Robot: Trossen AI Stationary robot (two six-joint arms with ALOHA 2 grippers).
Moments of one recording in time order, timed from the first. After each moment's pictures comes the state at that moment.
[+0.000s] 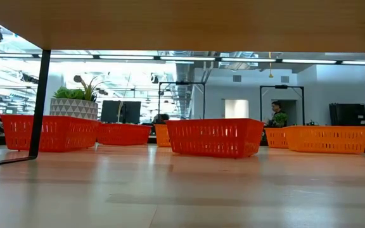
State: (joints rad) left arm -0.40 0.56 0.99 -0.42 -0.54 -0.83; right arm 0.44 1.96 2.14 -0.56 0.50 1.21
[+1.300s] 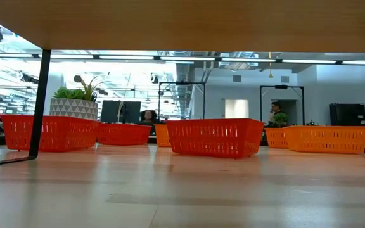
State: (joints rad) left arm -0.40 0.56 0.99 -0.46 -0.67 -0.89; right arm 0.56 2.12 2.11 -0.55 0.57 1.44
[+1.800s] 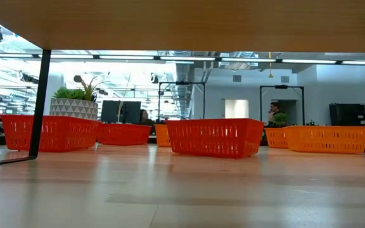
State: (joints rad) left arm -0.40 0.56 0.99 -0.46 -0.63 -0.90; right arm 0.55 2.14 2.11 -0.58 0.57 1.50
